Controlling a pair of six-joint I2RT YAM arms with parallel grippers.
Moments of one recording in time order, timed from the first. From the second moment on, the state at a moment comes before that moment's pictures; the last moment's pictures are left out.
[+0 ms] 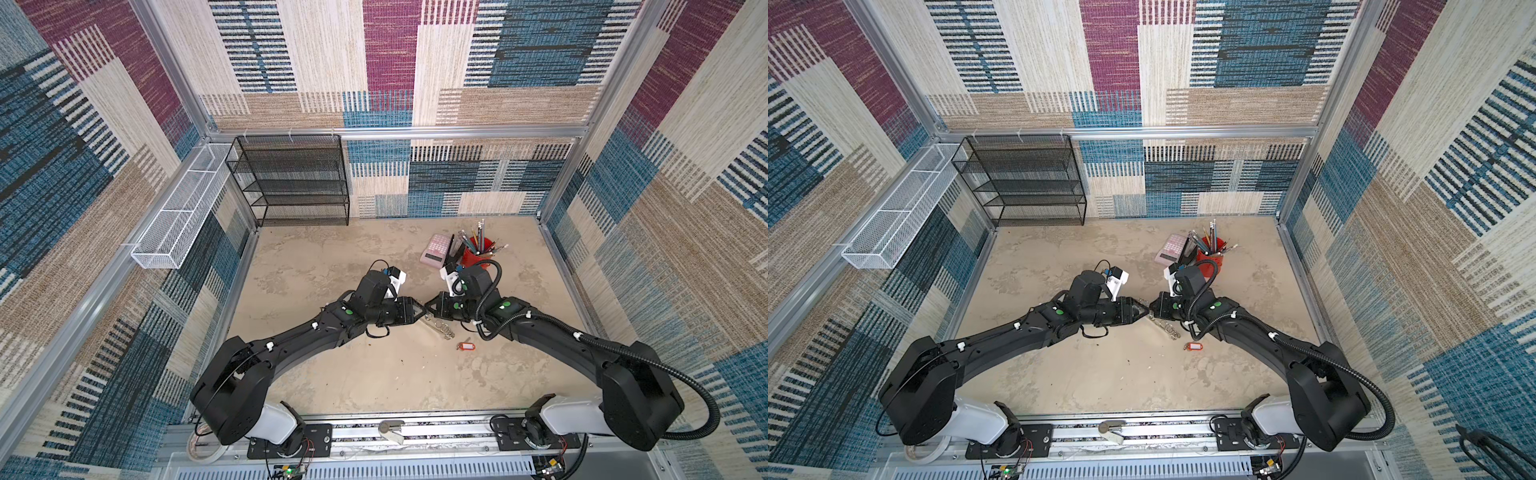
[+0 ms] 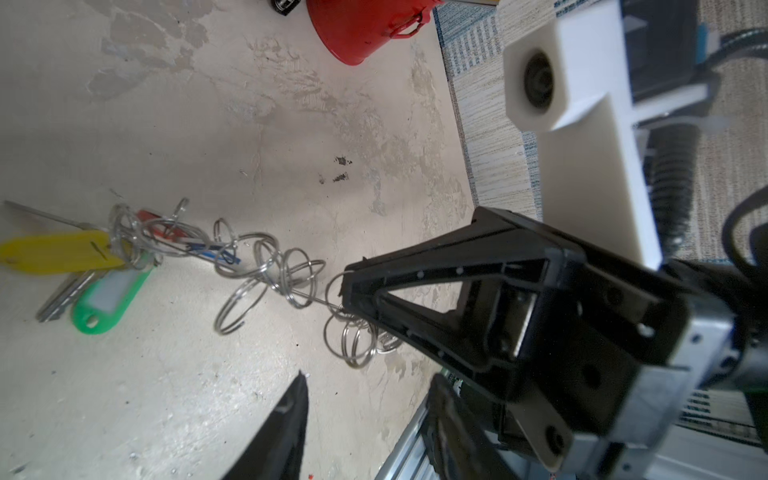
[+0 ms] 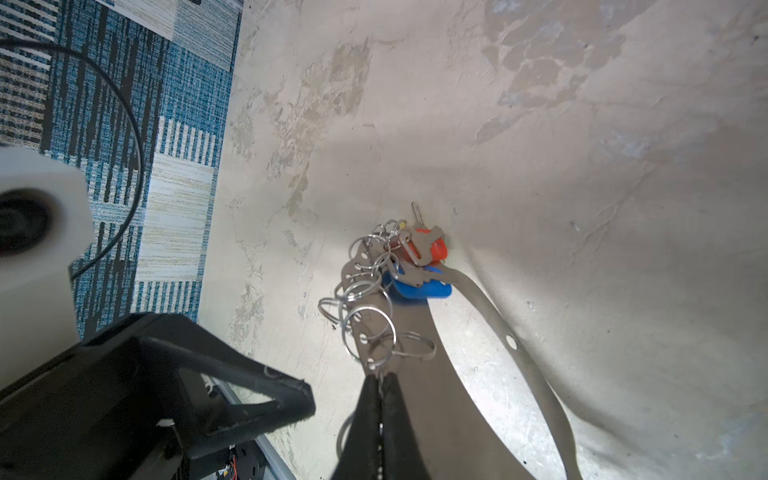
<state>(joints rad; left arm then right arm) -0.72 1.47 0.90 -0.04 0.40 -0.79 0.56 1.35 0.82 -0.18 -0.36 0.69</state>
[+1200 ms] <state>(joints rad) -0.72 1.57 0.95 -0.01 0.37 -0.85 0.56 1.35 0.81 -0.18 -0.37 0.68</state>
